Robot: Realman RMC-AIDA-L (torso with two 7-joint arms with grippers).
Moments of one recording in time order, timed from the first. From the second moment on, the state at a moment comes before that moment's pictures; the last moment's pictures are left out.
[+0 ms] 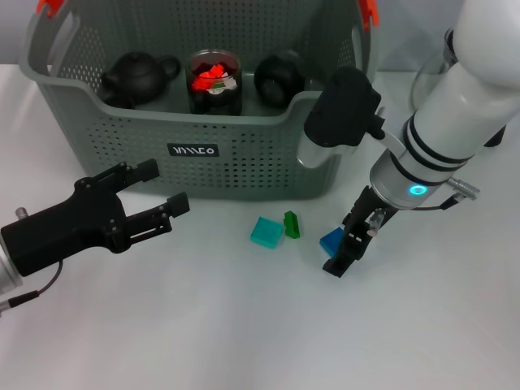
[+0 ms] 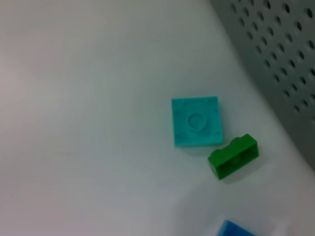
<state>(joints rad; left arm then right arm) -0.36 -2.14 0.40 0.59 1.93 1.69 -1.17 1.04 2.11 -1.58 -0.63 -2.51 -1.21 2.37</state>
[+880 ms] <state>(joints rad) -0.37 -2.14 0.40 0.59 1.93 1.68 -1.17 1.03 2.11 -1.61 -0.66 -2.49 -1.21 2.40</state>
